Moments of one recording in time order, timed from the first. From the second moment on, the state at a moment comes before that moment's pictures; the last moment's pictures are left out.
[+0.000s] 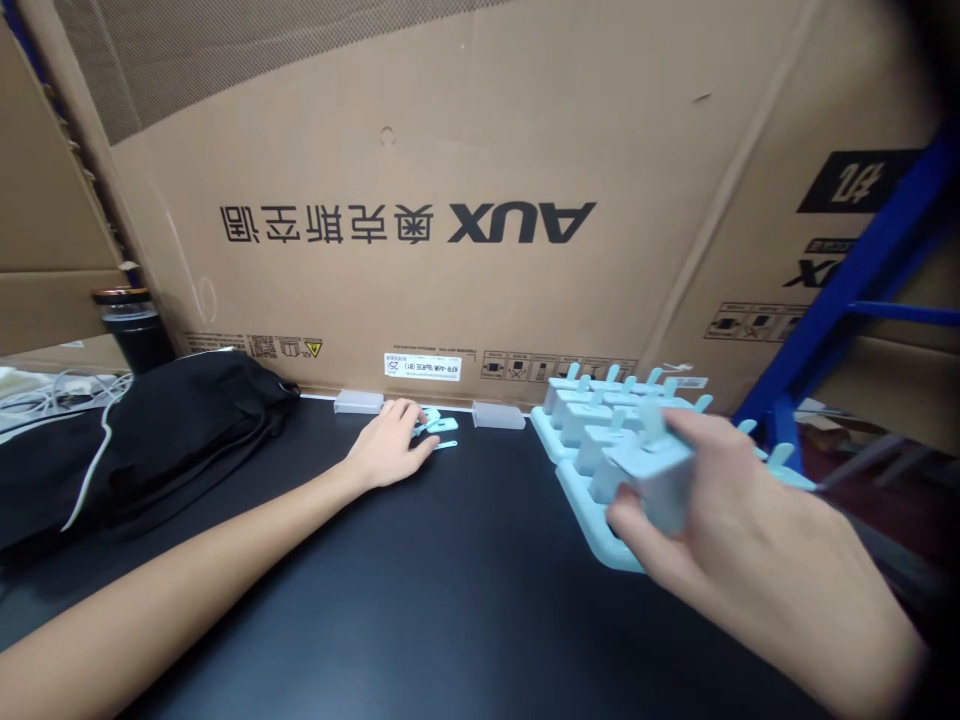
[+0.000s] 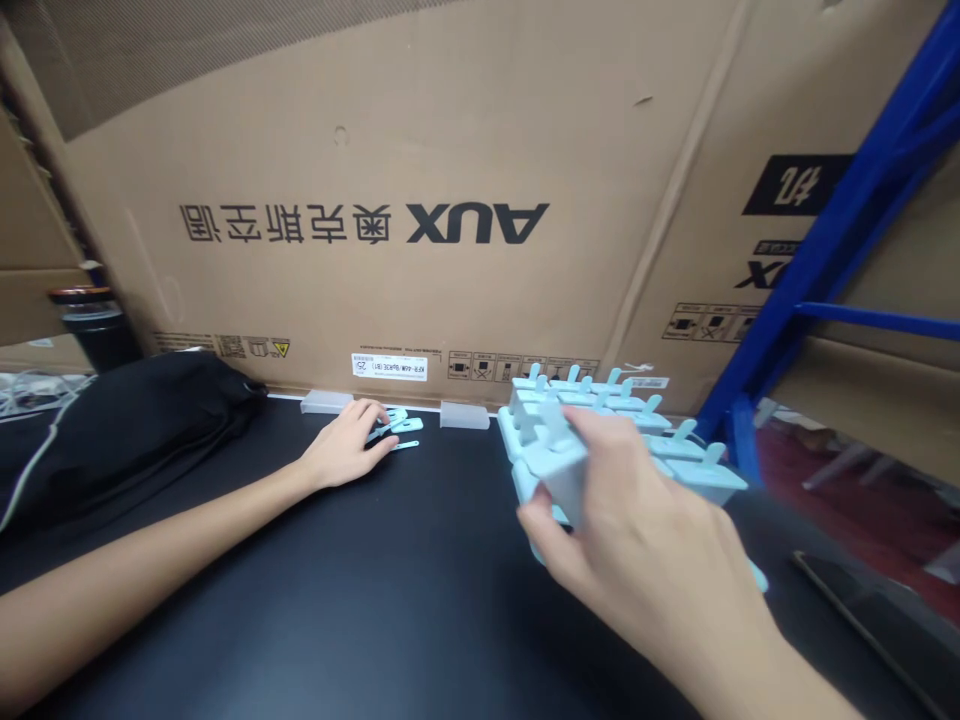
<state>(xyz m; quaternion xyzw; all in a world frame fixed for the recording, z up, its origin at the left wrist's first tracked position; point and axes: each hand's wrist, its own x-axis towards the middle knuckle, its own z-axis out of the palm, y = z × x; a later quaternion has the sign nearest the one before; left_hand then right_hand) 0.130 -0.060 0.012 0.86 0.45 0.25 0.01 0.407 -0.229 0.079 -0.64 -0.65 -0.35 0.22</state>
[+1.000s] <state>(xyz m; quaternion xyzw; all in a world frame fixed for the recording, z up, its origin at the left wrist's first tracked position) 0.129 -0.056 0.006 0.86 0.46 0.22 0.02 0.287 -0.023 0.137 -0.49 -0.84 -0.19 -0.16</state>
